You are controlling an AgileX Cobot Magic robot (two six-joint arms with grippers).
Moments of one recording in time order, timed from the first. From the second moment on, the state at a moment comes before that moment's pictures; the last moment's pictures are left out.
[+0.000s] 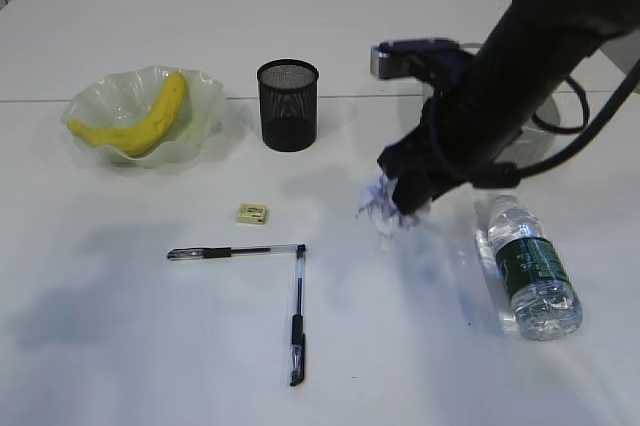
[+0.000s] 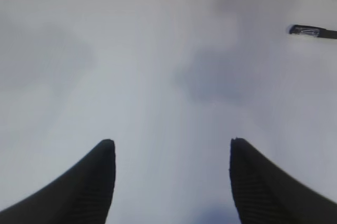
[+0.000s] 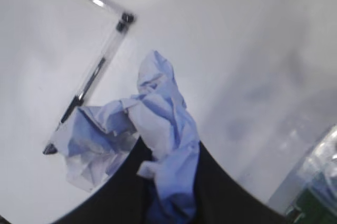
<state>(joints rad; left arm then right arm) 0.15 1.01 -0.81 -0.17 0.99 0.00 0.37 1.81 -1.35 0.31 0.94 -0.31</state>
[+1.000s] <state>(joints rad) 0.15 1.01 -0.81 -0.20 0.99 0.00 0.04 2.02 -1.87 0.21 0.87 -0.09</state>
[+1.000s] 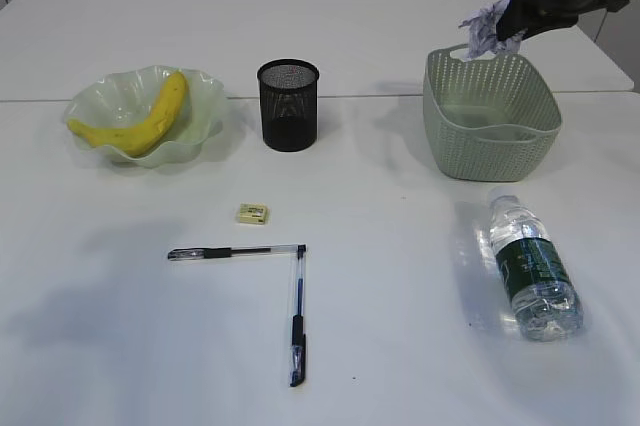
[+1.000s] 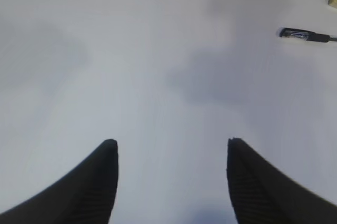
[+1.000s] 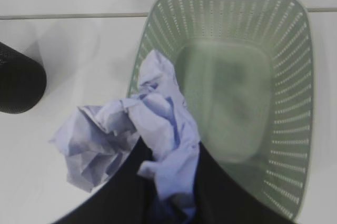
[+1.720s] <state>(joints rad) 0.15 1.01 -0.81 -0.21 1.00 0.00 0.04 2.22 -1.95 0.12 0.85 -0.06</state>
